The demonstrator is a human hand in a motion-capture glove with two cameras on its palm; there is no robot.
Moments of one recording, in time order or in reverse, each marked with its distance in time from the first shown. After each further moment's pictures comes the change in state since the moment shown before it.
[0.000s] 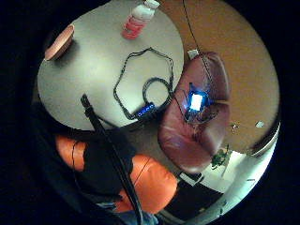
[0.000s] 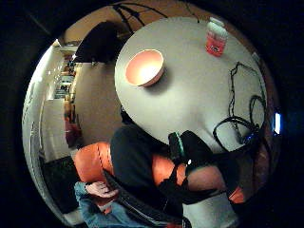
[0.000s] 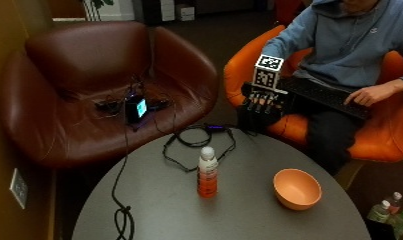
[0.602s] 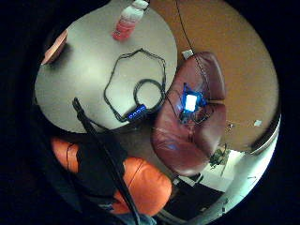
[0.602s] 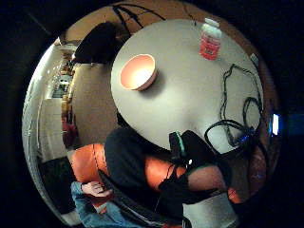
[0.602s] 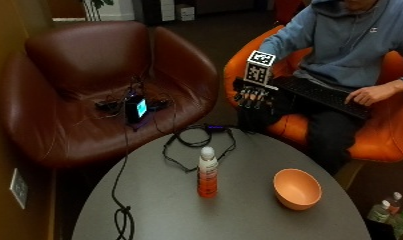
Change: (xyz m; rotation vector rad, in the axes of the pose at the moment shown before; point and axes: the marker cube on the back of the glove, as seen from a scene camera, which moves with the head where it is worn) arm 0.033 -0.006 -0.009 0.055 0.020 -0.002
